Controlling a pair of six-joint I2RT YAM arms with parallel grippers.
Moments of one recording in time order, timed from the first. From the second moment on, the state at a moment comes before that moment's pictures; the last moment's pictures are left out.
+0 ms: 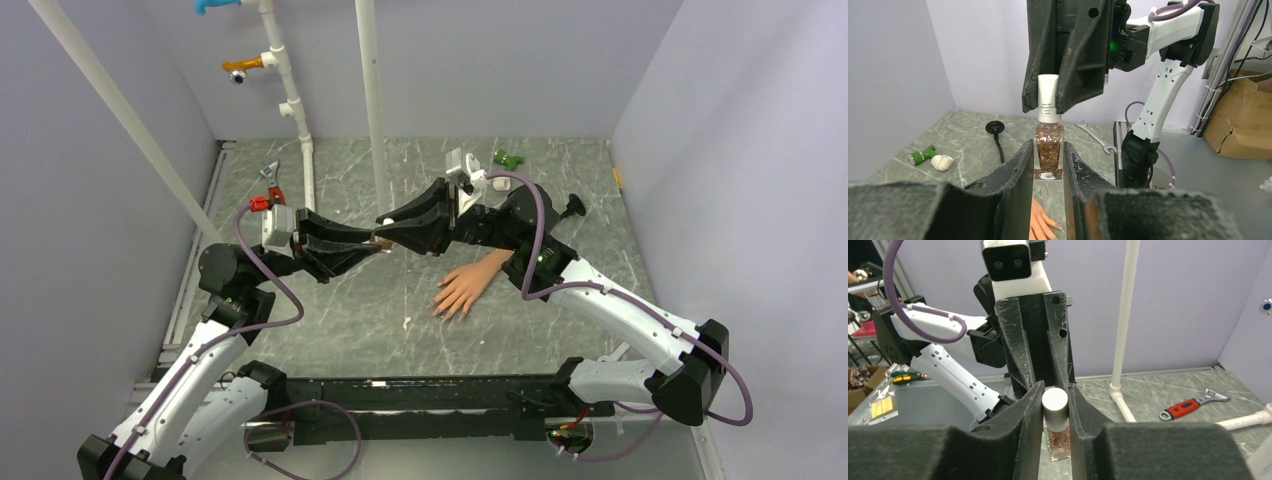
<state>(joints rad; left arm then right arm) -0.39 0.76 0.68 0.63 0.92 -0.44 0.86 1.20 1.11 0.42 -0.66 0.26</state>
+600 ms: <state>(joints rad) -0.39 0.72 0.68 0.61 0.89 -0.44 0.92 1.19 1.11 0.42 -0.52 0.25</state>
